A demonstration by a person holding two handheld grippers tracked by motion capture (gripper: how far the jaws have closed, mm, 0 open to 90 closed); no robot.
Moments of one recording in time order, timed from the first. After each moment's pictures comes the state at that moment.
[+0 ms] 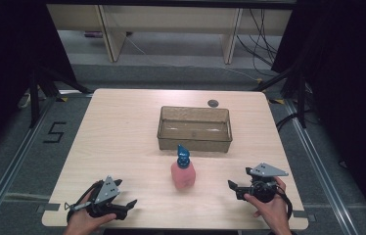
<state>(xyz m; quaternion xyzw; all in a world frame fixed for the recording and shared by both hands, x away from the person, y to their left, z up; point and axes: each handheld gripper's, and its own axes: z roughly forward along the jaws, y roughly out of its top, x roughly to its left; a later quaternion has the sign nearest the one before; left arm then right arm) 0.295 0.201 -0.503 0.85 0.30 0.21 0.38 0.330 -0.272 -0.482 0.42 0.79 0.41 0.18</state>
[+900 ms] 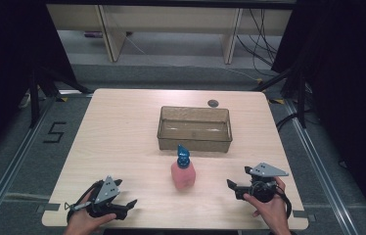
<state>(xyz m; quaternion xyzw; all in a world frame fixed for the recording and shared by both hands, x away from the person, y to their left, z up) 0.296 0.201 -0.503 0.85 0.30 0.21 0.39 0.329 -0.269 -0.479 0.42 0.78 0.42 0.18</state>
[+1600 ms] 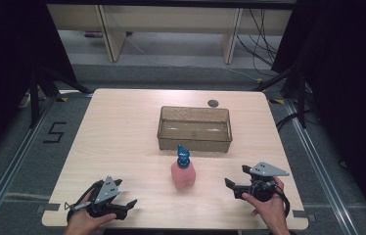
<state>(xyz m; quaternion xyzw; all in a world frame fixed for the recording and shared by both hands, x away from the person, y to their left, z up) 0.296 0.202 -0.503 0.85 0.30 0.20 0.39 0.329 -0.264 -0.478 0.42 0.77 0.46 0.17</state>
